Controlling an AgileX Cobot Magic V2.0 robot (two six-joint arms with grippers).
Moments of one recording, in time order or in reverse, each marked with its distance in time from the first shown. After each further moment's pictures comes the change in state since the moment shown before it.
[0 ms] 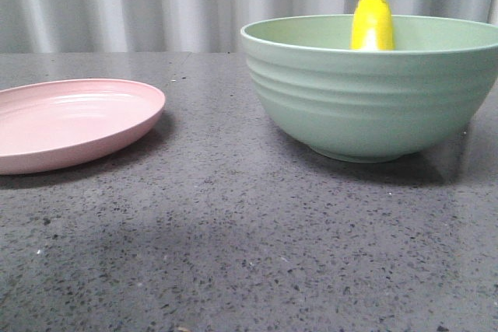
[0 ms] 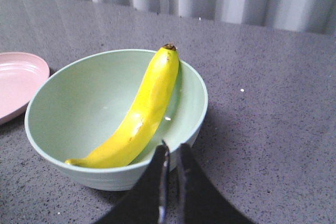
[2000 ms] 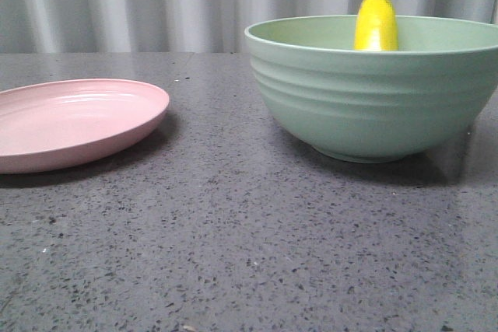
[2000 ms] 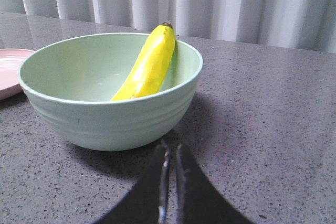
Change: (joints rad) left arm 0.702 -0.792 0.805 -0.011 -0.588 0.000; right arm 0.000 -0.422 0.379 -0.045 -0.131 0.000
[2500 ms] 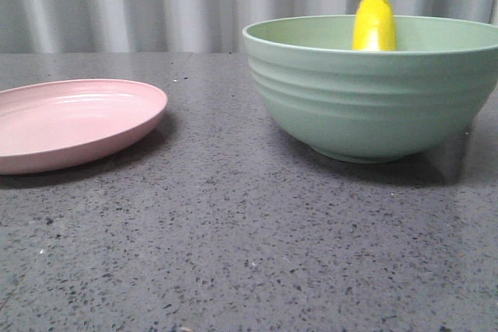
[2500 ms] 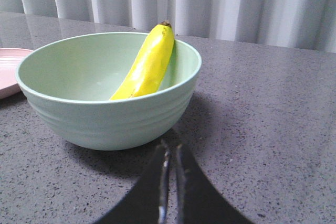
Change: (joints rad) left arm 0.193 0.000 -0.001 0.029 0.394 0.000; right arm 0.000 0.000 0.000 0.000 0.000 0.000
